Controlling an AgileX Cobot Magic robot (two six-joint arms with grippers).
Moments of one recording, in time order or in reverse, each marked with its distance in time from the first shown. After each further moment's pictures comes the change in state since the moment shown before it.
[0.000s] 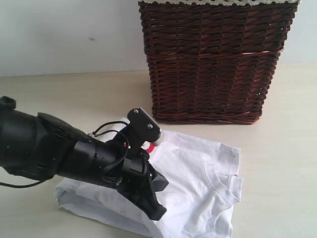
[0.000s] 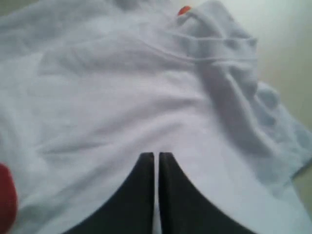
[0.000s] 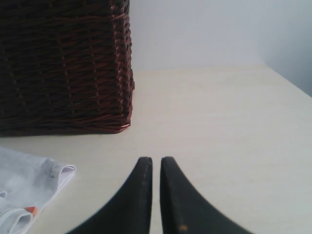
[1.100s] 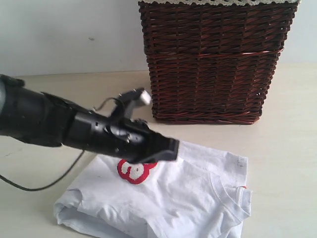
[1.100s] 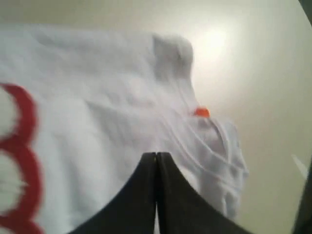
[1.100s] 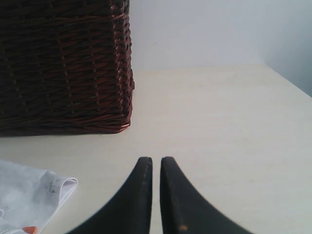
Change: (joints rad) left arm 0.128 0.065 -0.127 -0.073 0.206 -0.474; right arm 0.000 0.000 0.000 0.000 0.000 0.000
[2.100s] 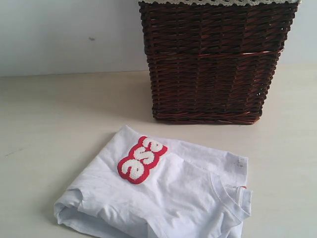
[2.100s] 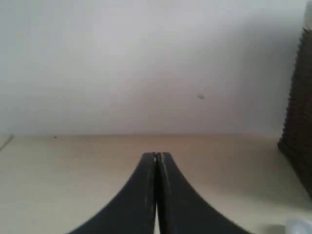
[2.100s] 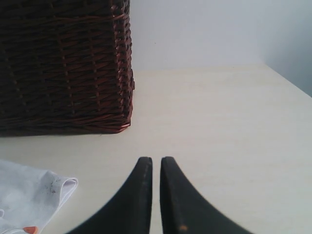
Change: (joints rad) left arm 0.667 -1.325 0.596 -0.003 -0.457 0.378; right arm 0.000 0.000 0.000 0.000 0.000 0.000
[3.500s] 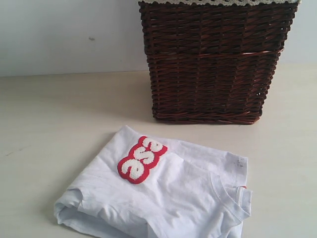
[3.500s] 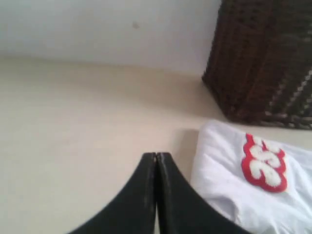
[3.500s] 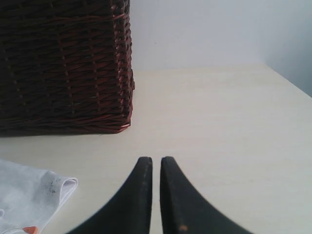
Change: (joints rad) left arm 0.022 -0.503 0.346 0.874 0.351 -1.062; right arm 0.000 0.000 0.000 0.000 0.002 0.000
